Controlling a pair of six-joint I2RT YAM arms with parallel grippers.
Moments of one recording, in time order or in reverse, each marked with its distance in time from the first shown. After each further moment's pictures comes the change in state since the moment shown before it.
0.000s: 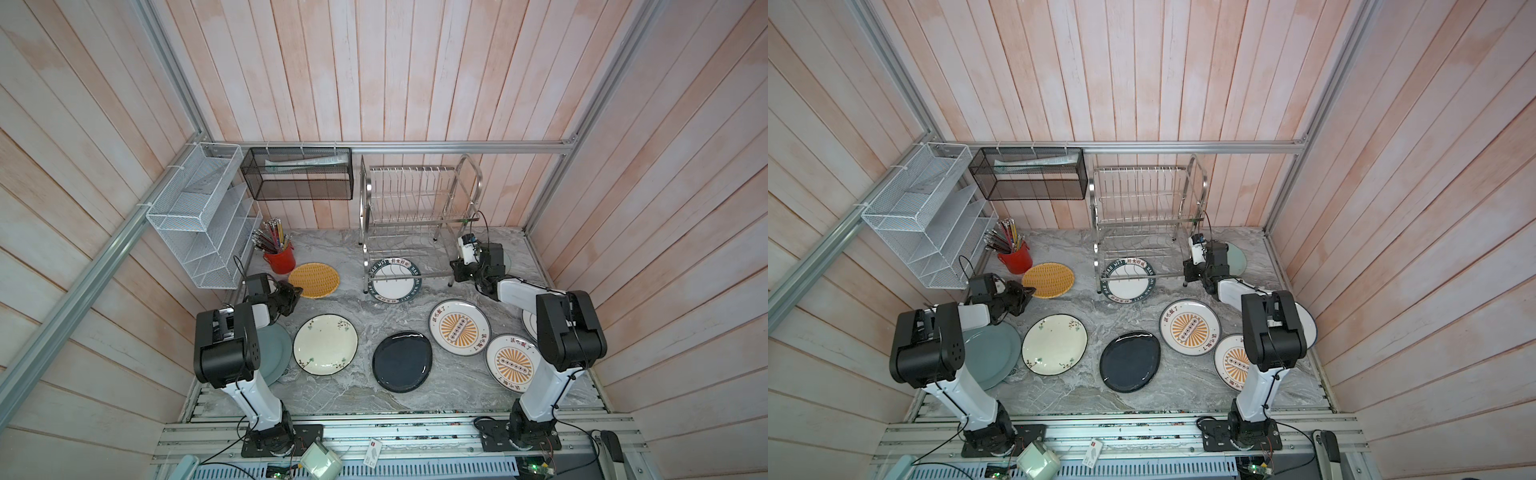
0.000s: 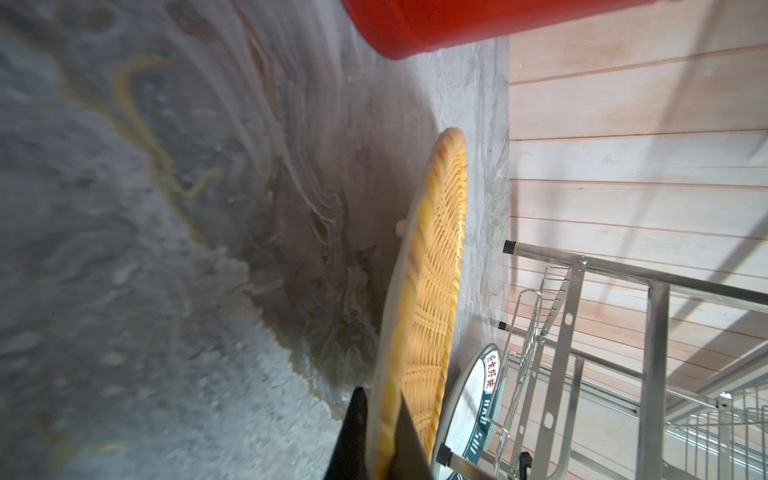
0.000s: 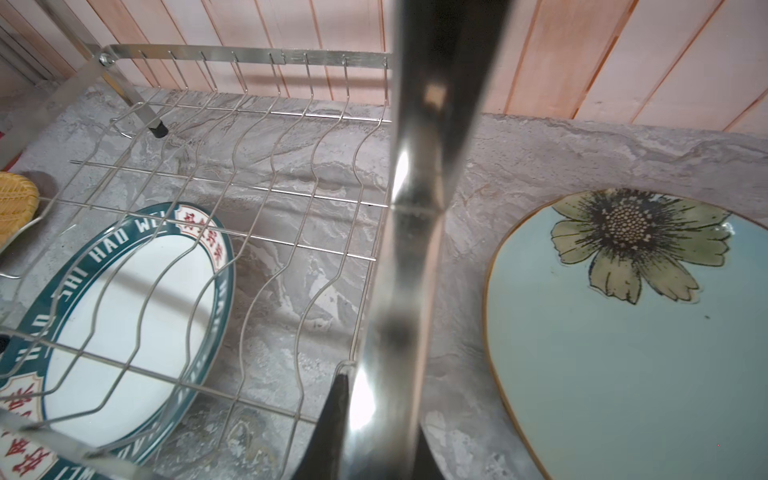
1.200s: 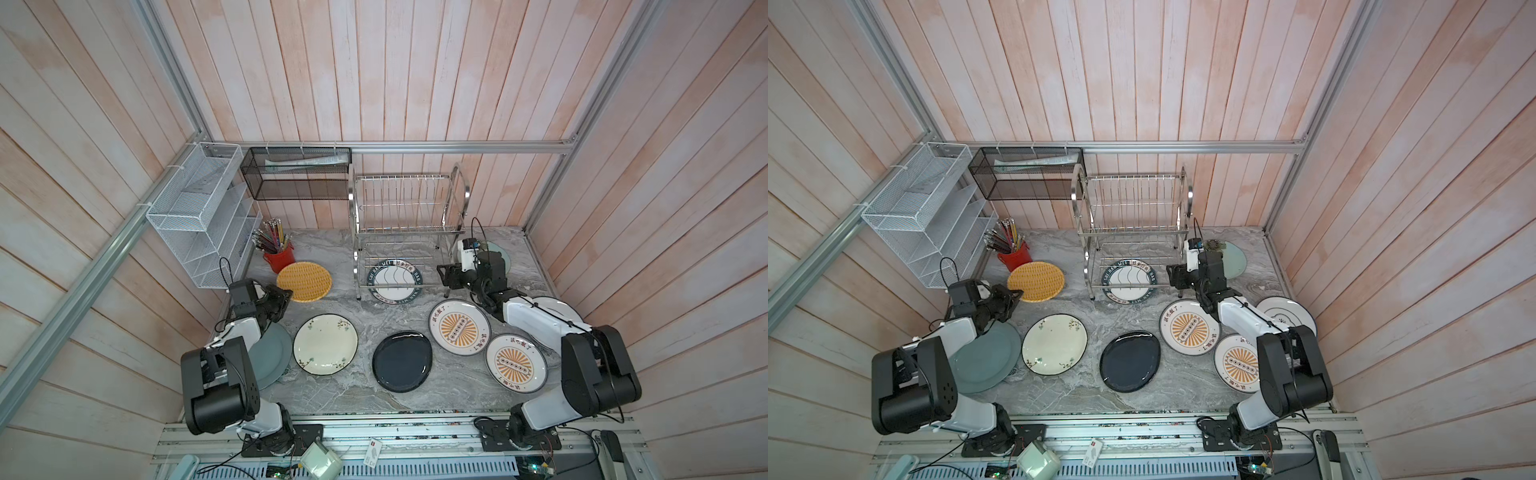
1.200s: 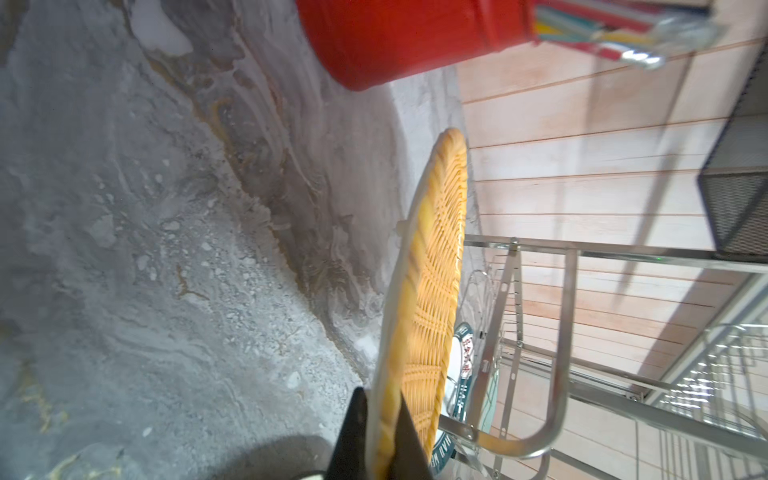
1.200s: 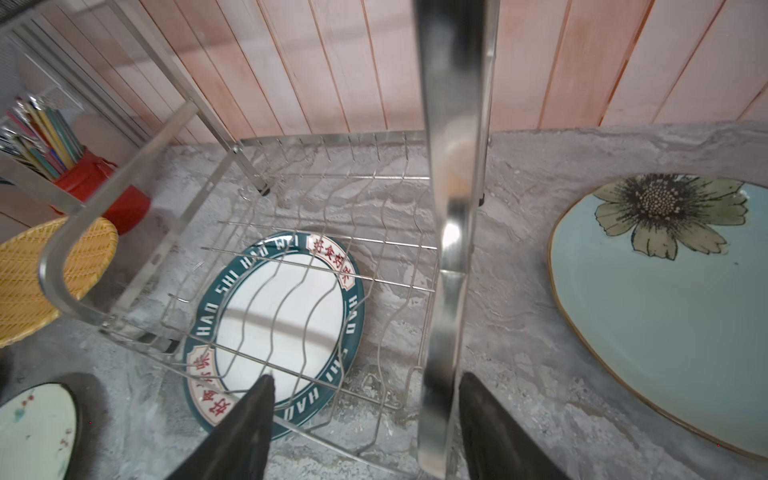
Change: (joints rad) left arm 0.071 -0.326 -0.109 -0.146 0.013 0.067; right arm 0.114 -0.332 -0.183 -0.009 0.051 0.204
